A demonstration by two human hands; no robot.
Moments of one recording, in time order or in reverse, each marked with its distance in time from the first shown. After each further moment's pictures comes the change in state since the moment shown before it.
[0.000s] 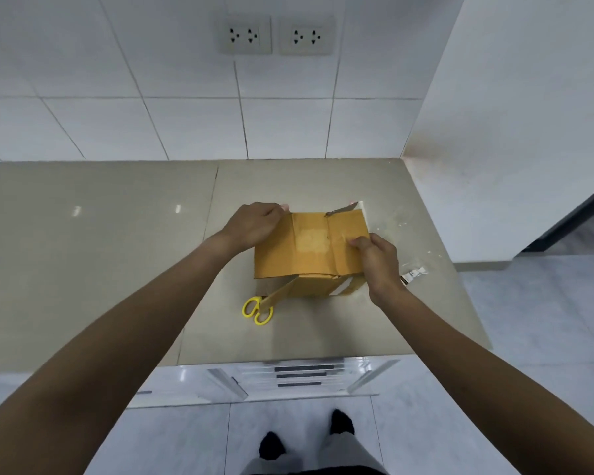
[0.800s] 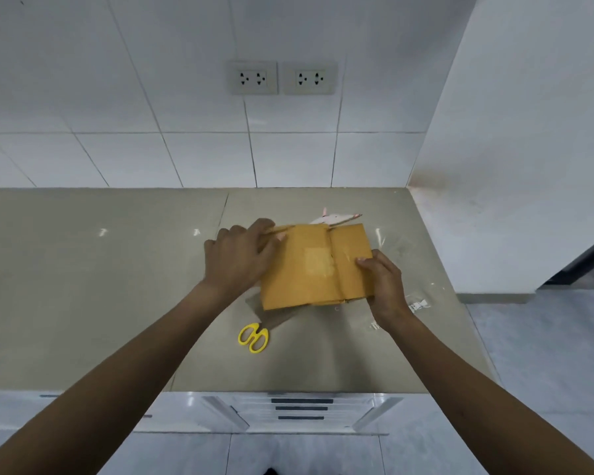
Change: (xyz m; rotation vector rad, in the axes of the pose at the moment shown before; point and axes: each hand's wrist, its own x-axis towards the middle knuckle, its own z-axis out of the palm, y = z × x) left_hand -0.042 0.030 -0.005 0.424 0.456 -0.026; right_hand 0.032 0.001 -0.027 0.237 -0.258 -0.104
